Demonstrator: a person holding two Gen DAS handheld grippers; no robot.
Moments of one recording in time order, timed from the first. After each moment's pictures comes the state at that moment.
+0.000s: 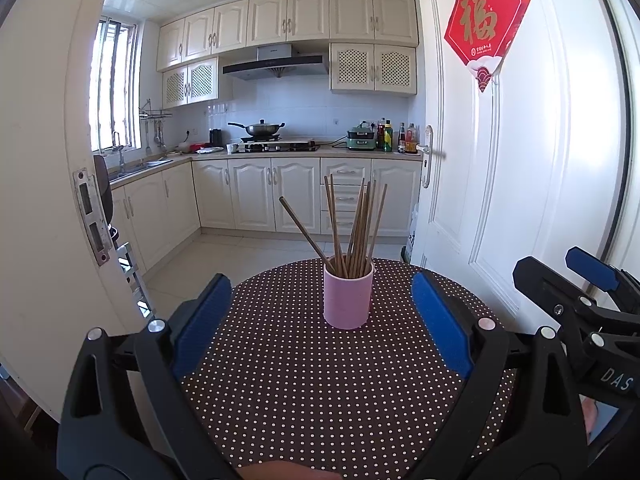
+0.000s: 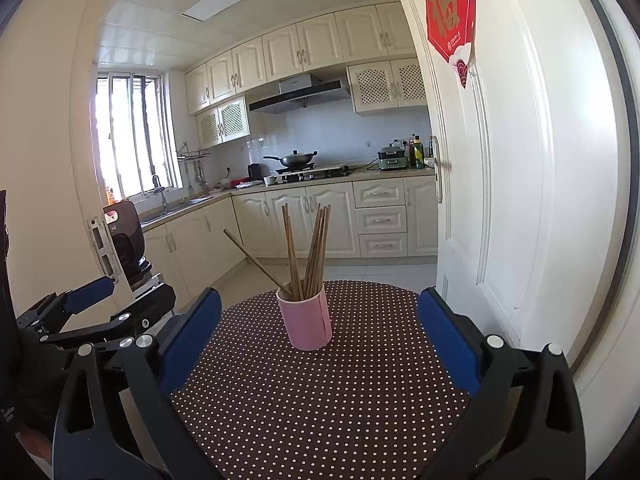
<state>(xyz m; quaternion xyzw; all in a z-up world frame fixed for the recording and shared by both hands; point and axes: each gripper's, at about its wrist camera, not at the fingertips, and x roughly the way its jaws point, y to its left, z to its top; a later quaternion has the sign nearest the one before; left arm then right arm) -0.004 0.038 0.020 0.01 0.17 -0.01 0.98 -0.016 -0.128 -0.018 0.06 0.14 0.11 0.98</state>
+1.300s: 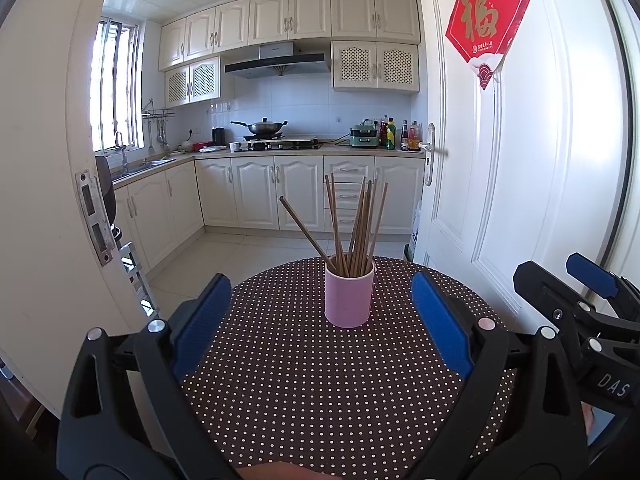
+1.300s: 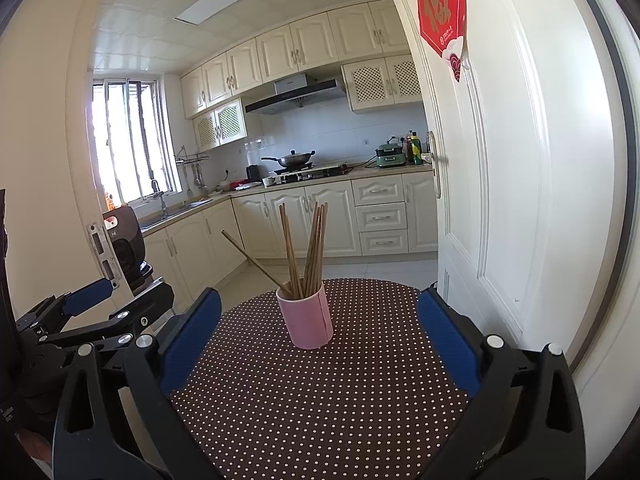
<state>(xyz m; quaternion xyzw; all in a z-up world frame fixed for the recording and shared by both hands) -0.005 0.033 0.021 0.01 0.18 0.00 0.98 -0.017 -0.135 -0.019 0.08 0.14 0.11 0.98</state>
